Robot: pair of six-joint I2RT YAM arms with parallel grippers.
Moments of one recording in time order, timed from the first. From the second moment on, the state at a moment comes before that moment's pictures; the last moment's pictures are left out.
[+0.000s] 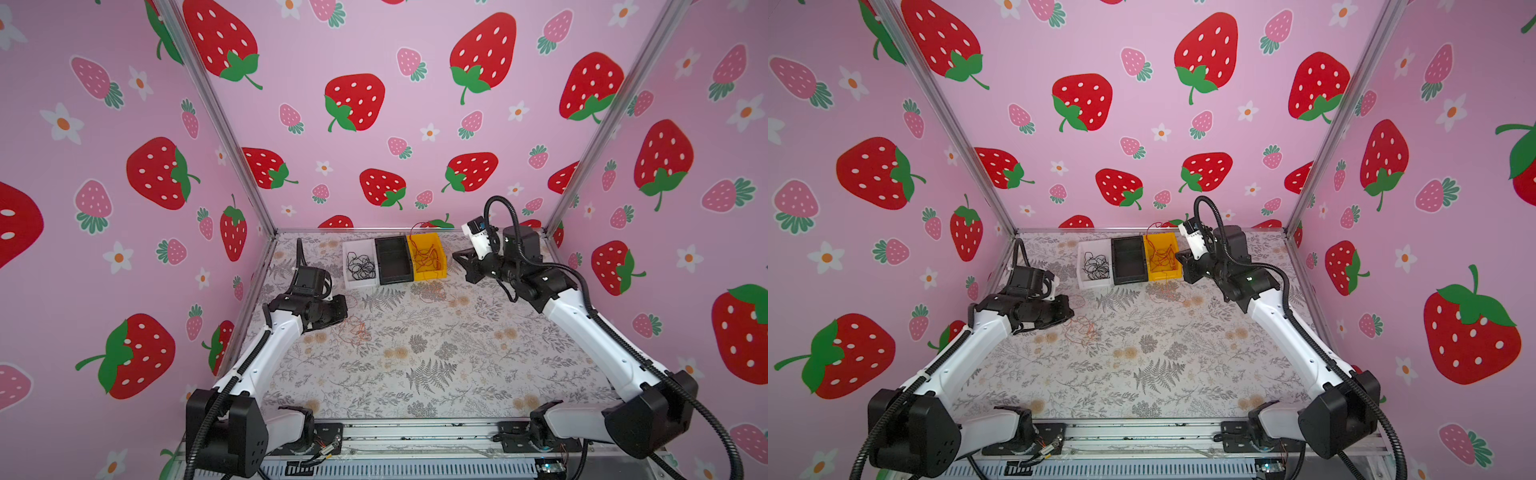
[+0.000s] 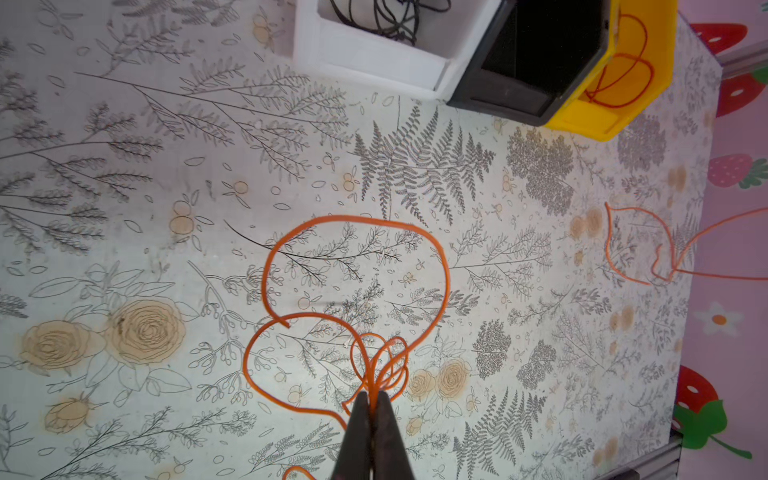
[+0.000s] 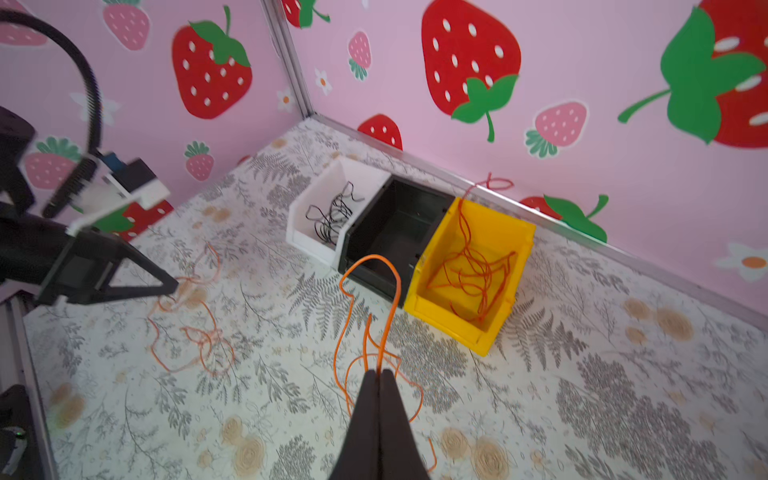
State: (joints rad) left arm -0.15 1.26 0.94 -0.73 0.29 -0.43; right arm 0.54 1.34 1.30 -0.36 -0.34 -0.06
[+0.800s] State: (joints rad) left arm -0.23 1.27 0.88 -0.65 0.27 -0.42; right arm 0.63 1.76 1.65 -0.12 -0.39 -0.16
